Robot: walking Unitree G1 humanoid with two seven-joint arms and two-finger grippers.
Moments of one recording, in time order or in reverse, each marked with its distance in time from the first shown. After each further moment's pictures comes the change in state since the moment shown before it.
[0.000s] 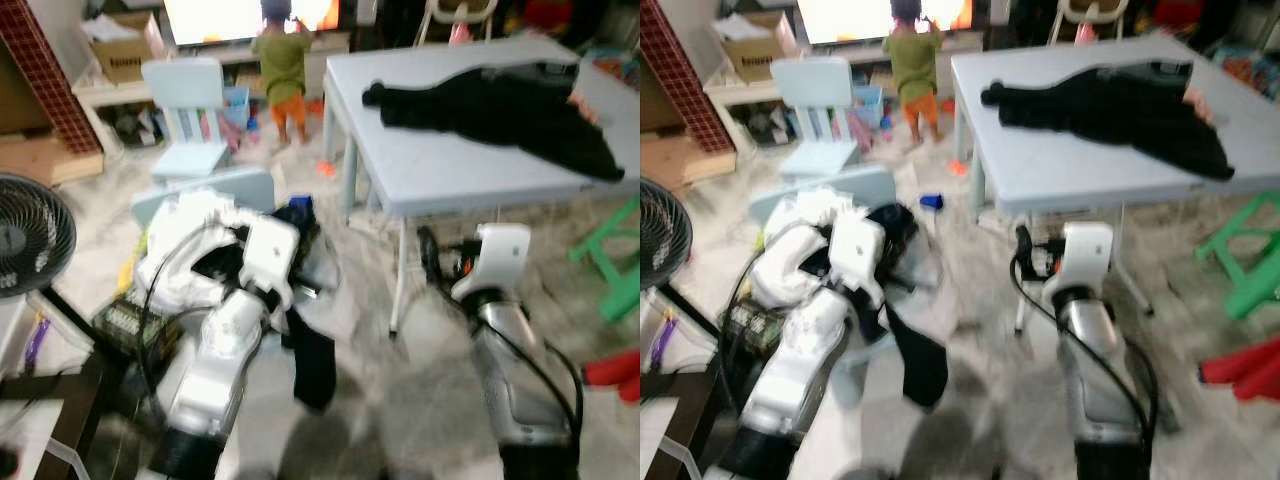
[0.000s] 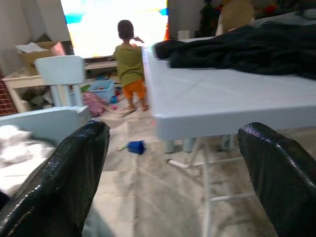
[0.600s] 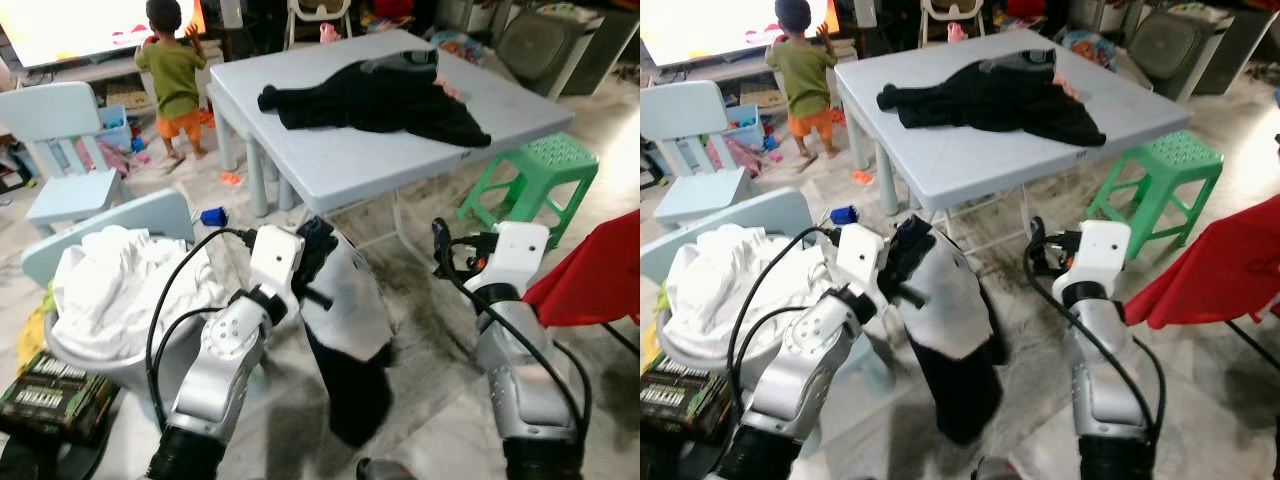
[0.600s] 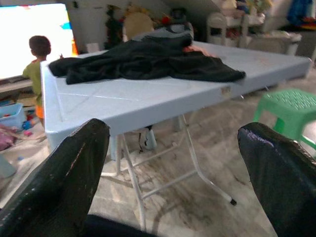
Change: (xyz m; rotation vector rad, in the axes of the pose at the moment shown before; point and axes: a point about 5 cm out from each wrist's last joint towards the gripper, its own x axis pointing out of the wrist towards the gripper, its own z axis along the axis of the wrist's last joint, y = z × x) left arm 0.001 -0.012 0.000 -0.084 0.005 -0.140; right arm 0.003 -0.007 0.005 0.008 -0.015 -0.054
